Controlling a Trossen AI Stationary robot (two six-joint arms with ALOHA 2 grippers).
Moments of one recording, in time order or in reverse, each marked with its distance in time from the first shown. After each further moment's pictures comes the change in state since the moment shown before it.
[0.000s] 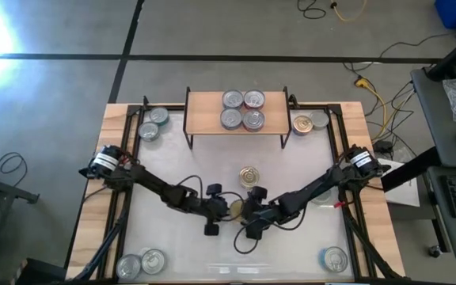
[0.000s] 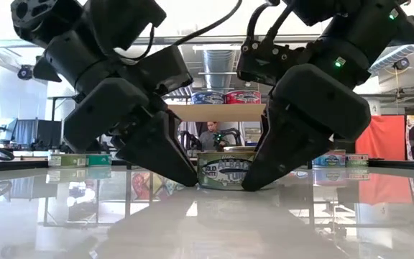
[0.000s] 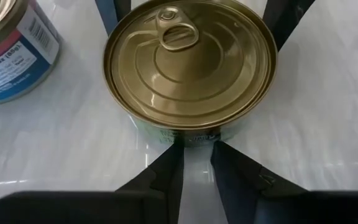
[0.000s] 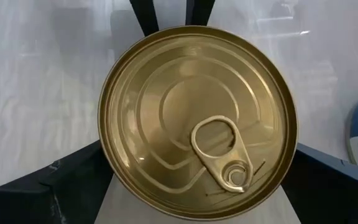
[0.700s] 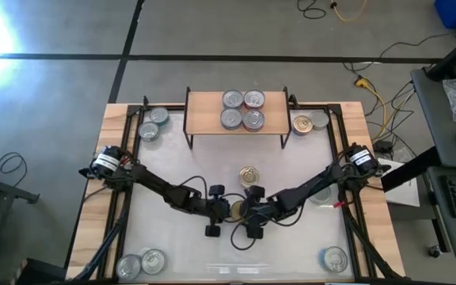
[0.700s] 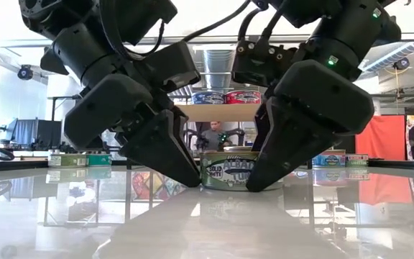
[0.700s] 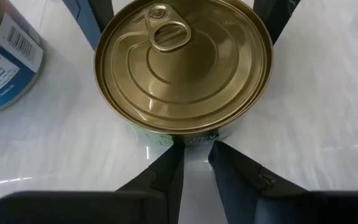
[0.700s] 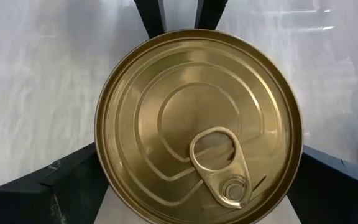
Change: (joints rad) left arm 0.000 0.000 0.065 -0.088 0.027 0.039; right arm -0.035 -0.005 0.023 -0.027 -0.108 -0.081
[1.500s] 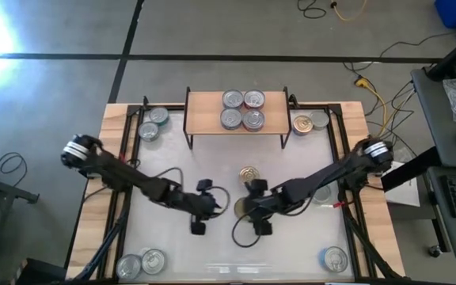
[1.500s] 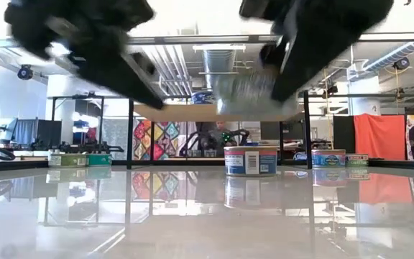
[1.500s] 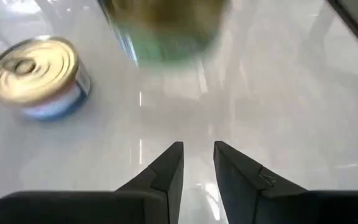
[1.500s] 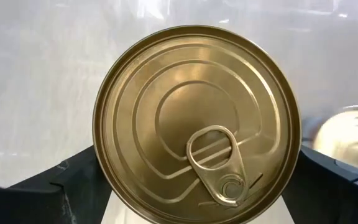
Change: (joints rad) left arm -0.060 -0.397 -0.167 -0.114 -0.028 -0.041; right arm -0.016 -0.218 0.141 -0.424 -0.083 -0.105
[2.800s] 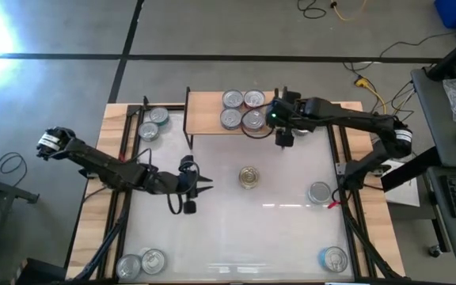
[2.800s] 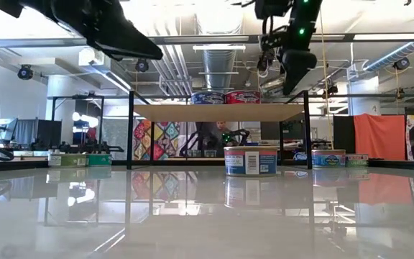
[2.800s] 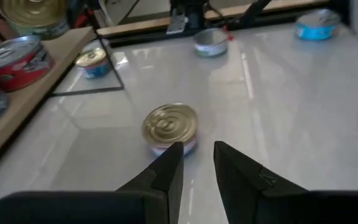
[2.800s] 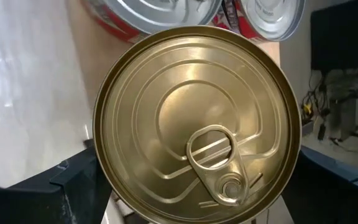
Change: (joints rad) left arm 0.088 -0.318 -0.113 0.033 -0.212 0.144; right arm -0.712 -0.211 0.171 -0.514 0.271 -0.586
